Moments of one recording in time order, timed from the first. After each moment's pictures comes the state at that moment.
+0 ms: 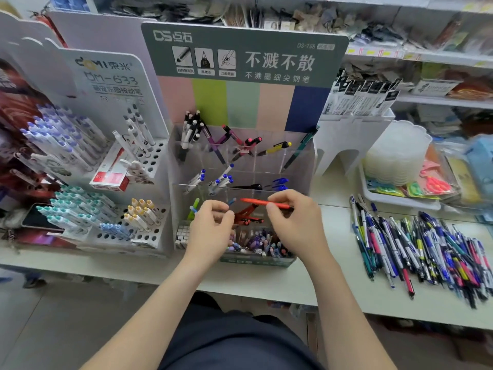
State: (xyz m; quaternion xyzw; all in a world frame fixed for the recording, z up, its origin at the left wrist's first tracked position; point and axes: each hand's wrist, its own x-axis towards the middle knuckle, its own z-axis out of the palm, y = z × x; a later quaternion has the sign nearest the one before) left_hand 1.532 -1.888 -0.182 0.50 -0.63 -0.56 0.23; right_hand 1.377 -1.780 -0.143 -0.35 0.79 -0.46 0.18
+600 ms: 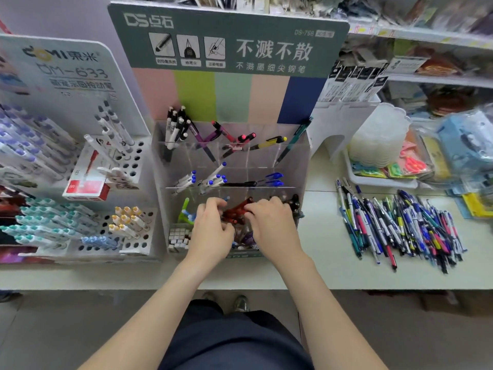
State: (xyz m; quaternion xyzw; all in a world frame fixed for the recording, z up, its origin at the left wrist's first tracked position) left_hand 1.527 -1.911 -0.209 0.43 -0.78 -0.44 0.12; right_hand 1.399 -1.811 -0.194 -0.51 0.85 -0.14 0.02
